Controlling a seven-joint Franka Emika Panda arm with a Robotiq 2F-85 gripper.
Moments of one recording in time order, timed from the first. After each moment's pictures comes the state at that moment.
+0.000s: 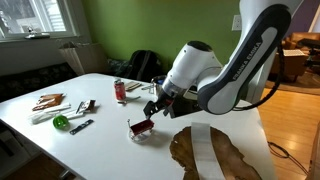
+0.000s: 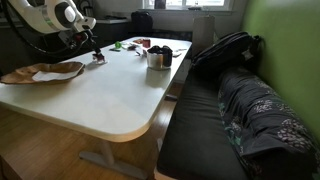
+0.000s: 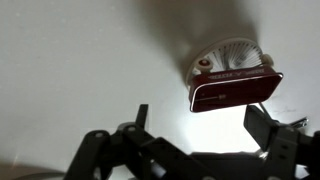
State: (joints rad) arm 0.57 0.61 -0.14 -2.08 -0.30 3.22 0.89
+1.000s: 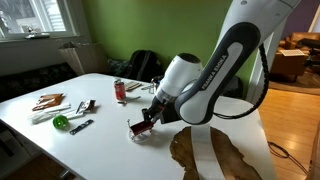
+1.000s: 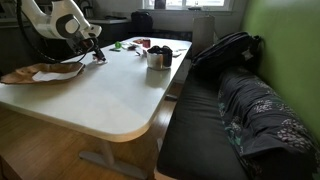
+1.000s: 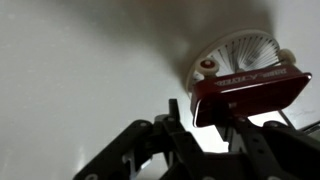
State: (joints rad) arm 0.58 0.75 -0.11 -1.94 0.08 3.22 0.60
